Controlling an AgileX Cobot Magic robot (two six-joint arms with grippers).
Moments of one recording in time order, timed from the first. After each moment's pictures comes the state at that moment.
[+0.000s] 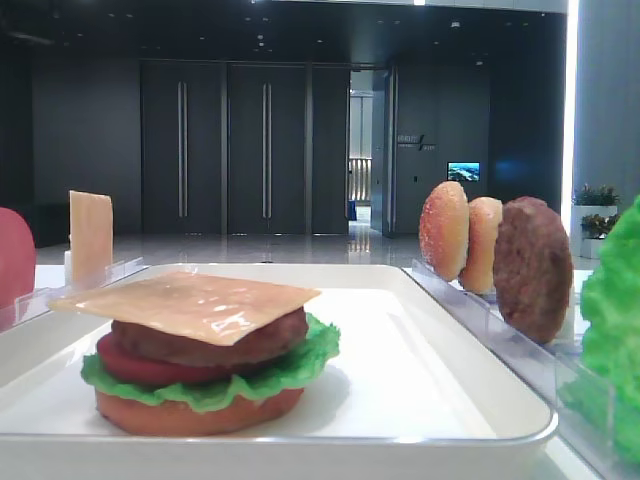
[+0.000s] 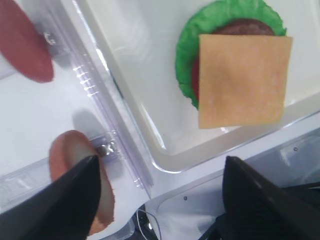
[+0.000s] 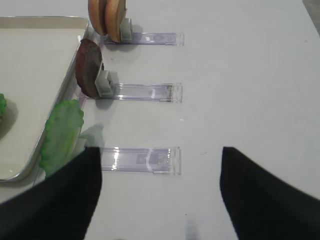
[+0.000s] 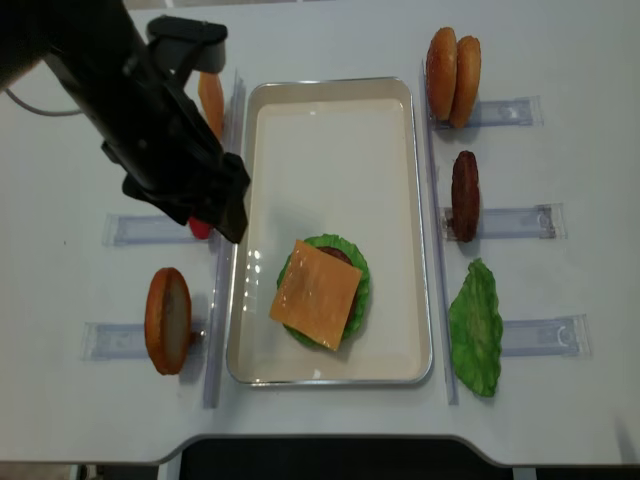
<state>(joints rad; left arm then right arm) -0.47 1.48 -1.22 -0.08 1.22 -0.11 -0.01 -0.01 -0.51 0.18 1.14 -0.13</state>
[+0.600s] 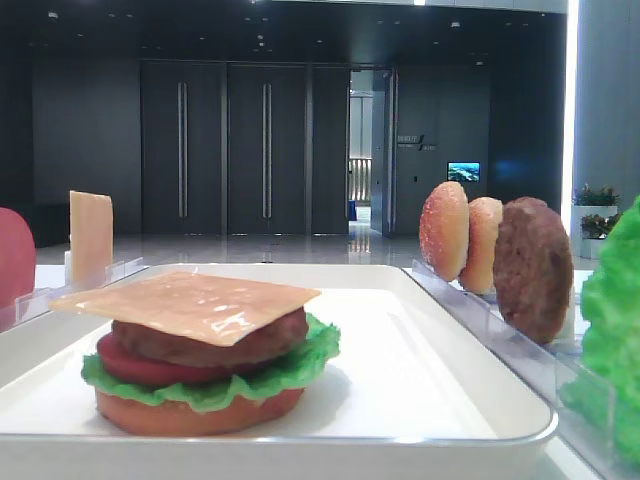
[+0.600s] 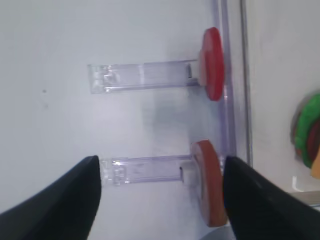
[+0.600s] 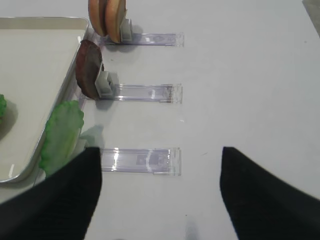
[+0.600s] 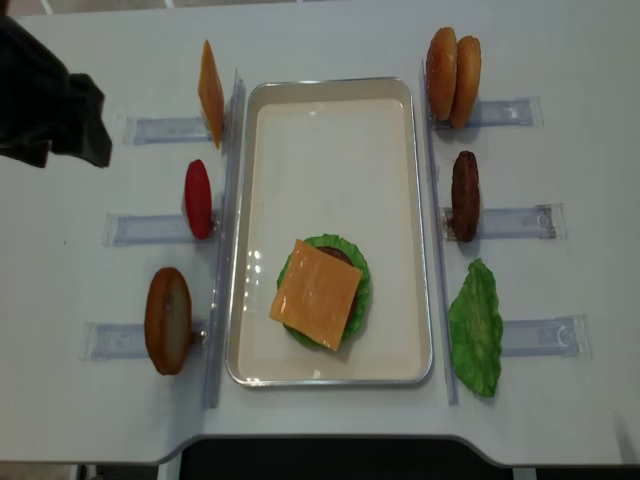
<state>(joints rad) -0.08 1.30 -1.22 0.04 1.23 -0.07 -0.01 -0.01 -0.51 0.18 1.14 -0.13</state>
